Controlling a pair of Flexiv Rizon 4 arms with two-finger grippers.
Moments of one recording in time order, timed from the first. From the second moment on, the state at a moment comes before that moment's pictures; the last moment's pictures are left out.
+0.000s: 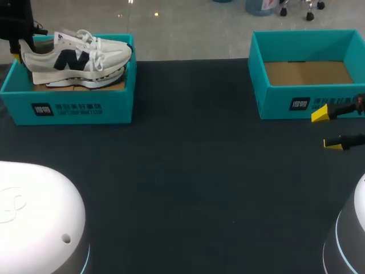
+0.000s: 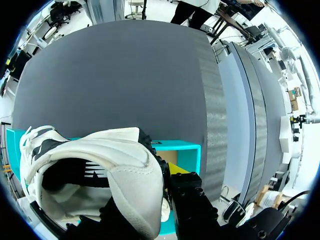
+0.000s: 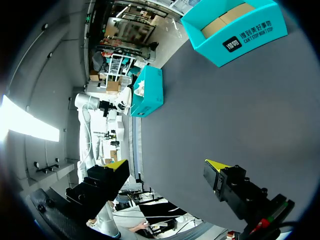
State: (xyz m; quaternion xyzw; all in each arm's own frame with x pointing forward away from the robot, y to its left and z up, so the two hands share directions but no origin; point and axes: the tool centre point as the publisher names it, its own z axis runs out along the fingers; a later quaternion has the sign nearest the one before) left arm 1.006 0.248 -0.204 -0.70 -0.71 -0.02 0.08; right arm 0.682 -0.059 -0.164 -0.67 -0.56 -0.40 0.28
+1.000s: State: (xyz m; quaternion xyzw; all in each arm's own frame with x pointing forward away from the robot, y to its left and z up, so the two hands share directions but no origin) left arm 0.873 0.111 -0.209 -0.74 -0.67 0.00 0.10; right arm 0.682 -0.059 -0.164 -0.67 -0.56 -0.40 0.28
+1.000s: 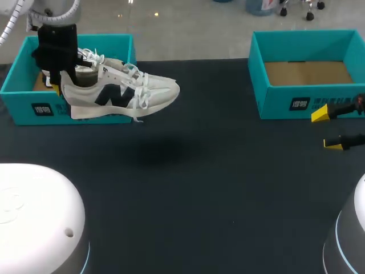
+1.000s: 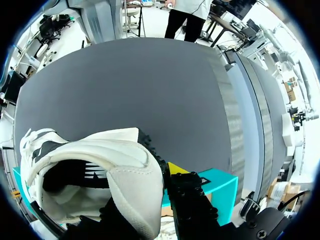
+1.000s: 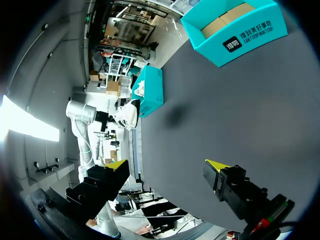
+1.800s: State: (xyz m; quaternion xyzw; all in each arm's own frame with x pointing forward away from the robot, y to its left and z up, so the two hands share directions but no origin) left arm 0.786 0.006 -0.214 -0.76 -0.65 0.02 0.05; right arm 0.682 -0.059 -0.164 -0.67 -0.56 -0.40 0.28
